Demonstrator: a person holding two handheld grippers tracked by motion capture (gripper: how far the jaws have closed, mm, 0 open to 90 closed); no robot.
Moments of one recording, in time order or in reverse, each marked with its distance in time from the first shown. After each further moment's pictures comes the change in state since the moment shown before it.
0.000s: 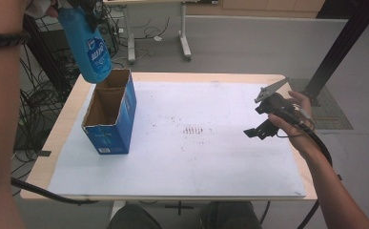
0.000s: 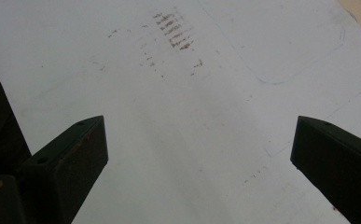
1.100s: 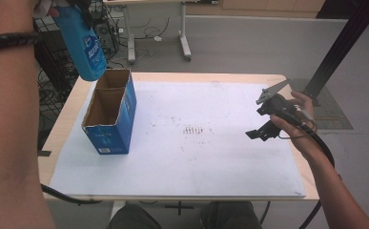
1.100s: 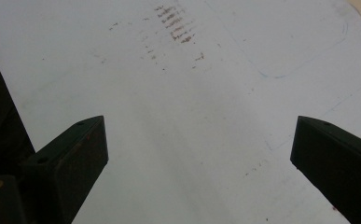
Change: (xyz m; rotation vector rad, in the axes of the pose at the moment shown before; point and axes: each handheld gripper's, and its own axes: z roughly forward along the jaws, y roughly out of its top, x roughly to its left) left arm 0.011 0.004 0.001 -0.028 0.023 -0.106; right arm 0.000 -0.004 -0.002 0.018 0.004 -0.003
